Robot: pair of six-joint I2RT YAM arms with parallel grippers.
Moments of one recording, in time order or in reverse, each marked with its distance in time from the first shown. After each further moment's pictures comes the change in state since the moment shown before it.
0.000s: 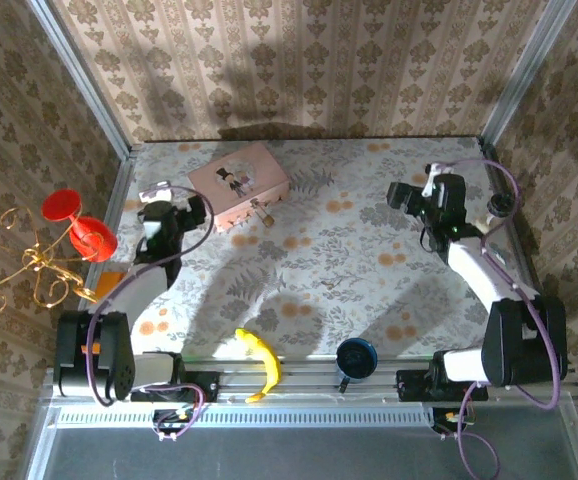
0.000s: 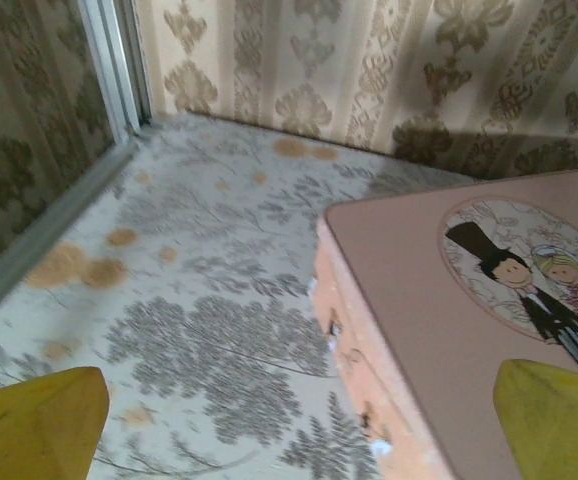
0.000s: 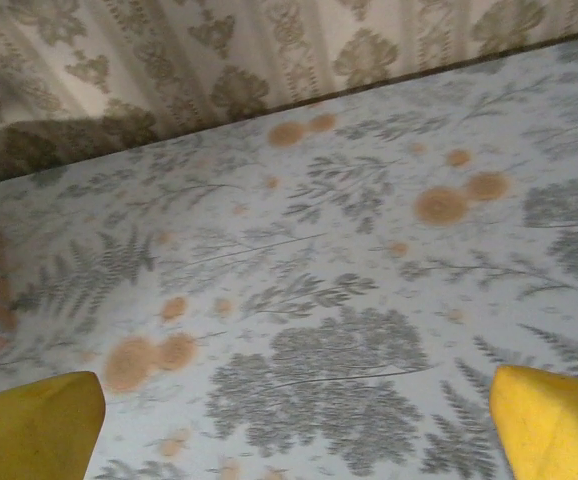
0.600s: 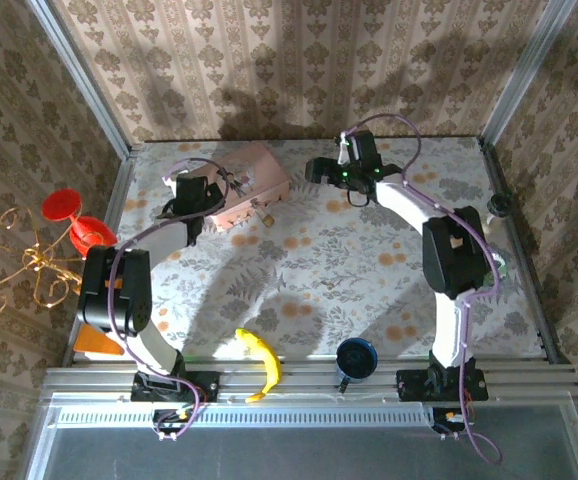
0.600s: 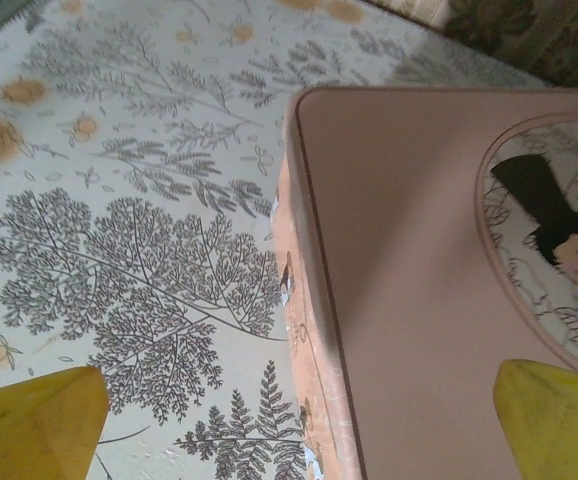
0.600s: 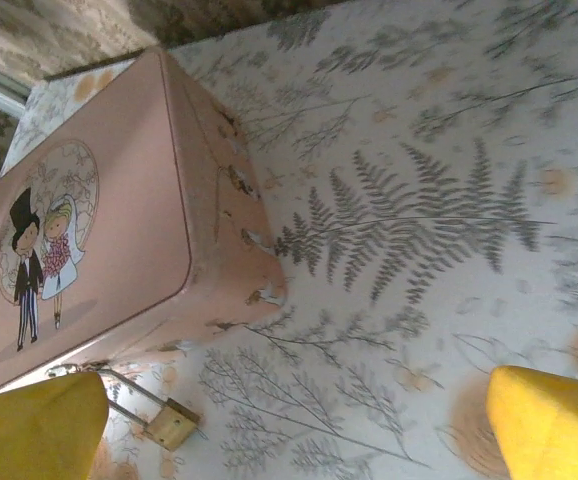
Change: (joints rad) left arm -0.060 0.381 0.342 -0.288 -0.052 -0.249; right arm 0.288 0.695 0.763 -0.254 -0.232 0.179
